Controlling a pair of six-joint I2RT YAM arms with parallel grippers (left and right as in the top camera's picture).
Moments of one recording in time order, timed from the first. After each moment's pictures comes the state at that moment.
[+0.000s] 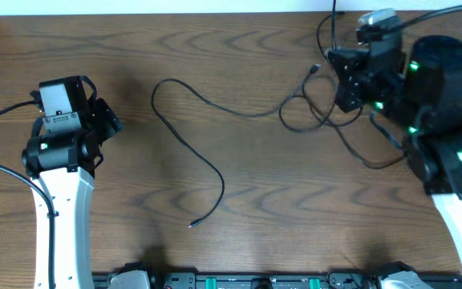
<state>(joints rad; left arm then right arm) 0.18 1.26 1.19 -0.89 -0.27 -0.38 0.28 1.23 1.46 -0.61 -0.26 0.07</state>
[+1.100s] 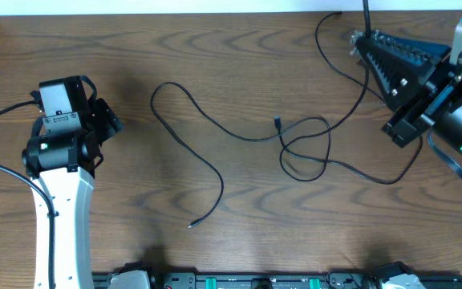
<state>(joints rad) 0.18 1.26 1.19 -0.89 -0.27 -0.38 0.28 1.12 1.82 -0.63 -0.55 0.07</state>
